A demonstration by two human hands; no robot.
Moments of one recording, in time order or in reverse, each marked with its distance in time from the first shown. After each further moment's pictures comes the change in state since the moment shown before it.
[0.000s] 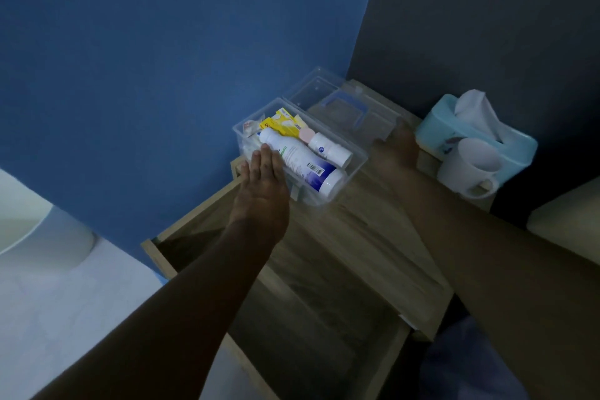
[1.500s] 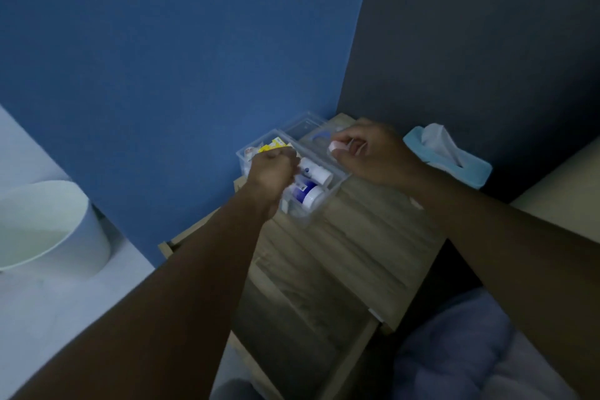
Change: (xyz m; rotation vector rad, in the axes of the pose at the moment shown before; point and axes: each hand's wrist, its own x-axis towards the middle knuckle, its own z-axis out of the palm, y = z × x) left_hand 0.001 0.039 -0.109 -1.684 0.031 -0.481; right_hand -0.070 -0.077 -0.094 -0.261 -0.275 -0.791
